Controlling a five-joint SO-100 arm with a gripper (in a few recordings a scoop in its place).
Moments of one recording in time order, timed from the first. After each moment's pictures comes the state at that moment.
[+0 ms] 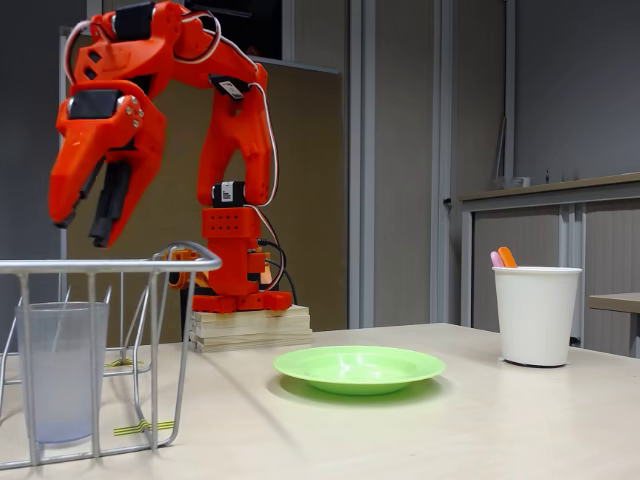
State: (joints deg) arm 38.8 101.8 107.9 67.1 -20.8
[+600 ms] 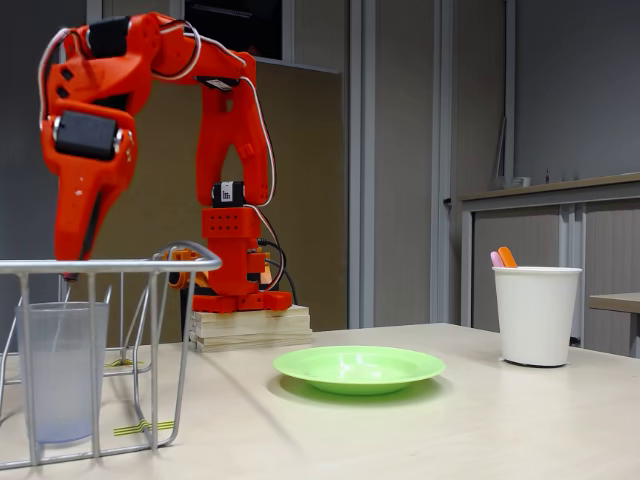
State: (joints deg) arm 38.8 88.7 100.6 62.8 -40.2
